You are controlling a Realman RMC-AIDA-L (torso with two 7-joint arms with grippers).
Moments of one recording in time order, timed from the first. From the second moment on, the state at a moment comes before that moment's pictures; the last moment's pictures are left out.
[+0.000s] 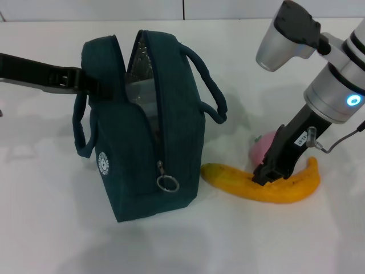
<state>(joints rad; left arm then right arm) -0.58 -1.99 0.81 1.16 2.20 1.73 -2.52 0.94 2.01 -1.46 -0.96 -2.28 -1.67 2.33</state>
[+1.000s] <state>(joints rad) -0.59 -2.00 0.81 1.16 2.20 1.72 -2.52 0.95 2.03 -1.65 -0.95 -2.25 -1.45 2.33</state>
